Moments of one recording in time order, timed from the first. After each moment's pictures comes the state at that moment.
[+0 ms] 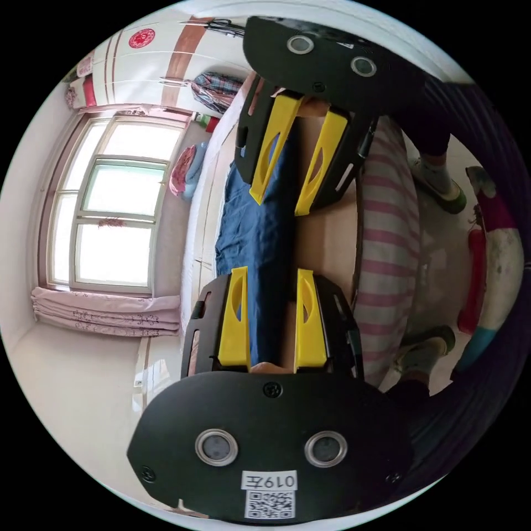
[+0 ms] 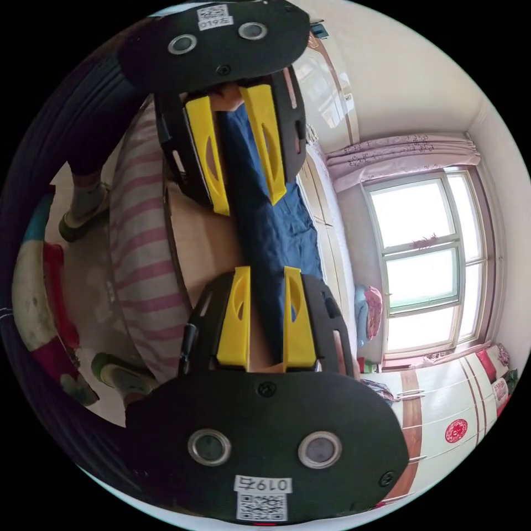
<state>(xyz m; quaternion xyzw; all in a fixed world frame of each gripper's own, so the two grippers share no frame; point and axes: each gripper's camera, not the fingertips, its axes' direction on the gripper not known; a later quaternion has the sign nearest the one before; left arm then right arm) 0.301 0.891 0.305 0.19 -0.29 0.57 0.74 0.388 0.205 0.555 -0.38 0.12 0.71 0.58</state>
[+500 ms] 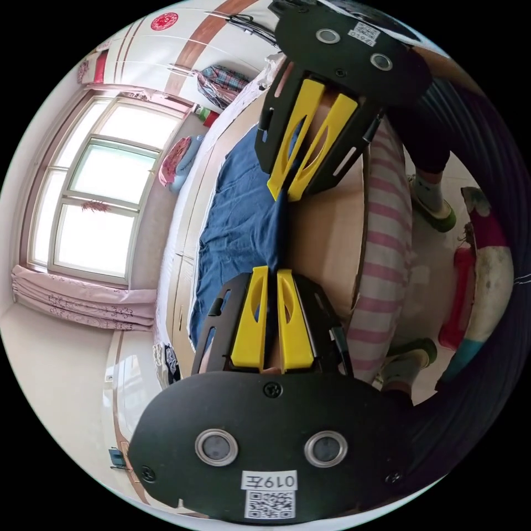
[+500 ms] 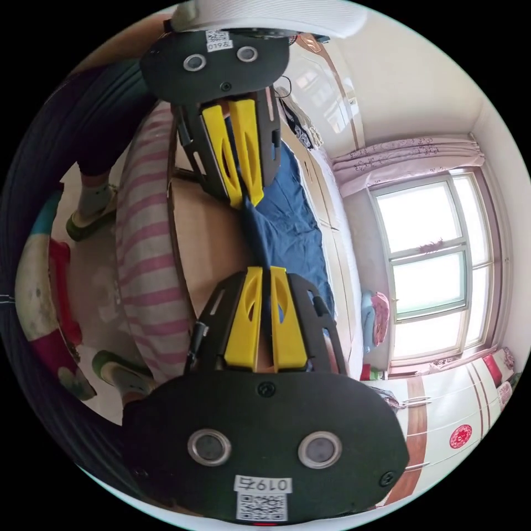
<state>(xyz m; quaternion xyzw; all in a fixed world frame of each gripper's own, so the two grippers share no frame) 0.319 0.887 0.371 0.18 -0.23 0.55 0.78 0.195 0.296 0.542 -0.36 0.12 0.71 0.59</state>
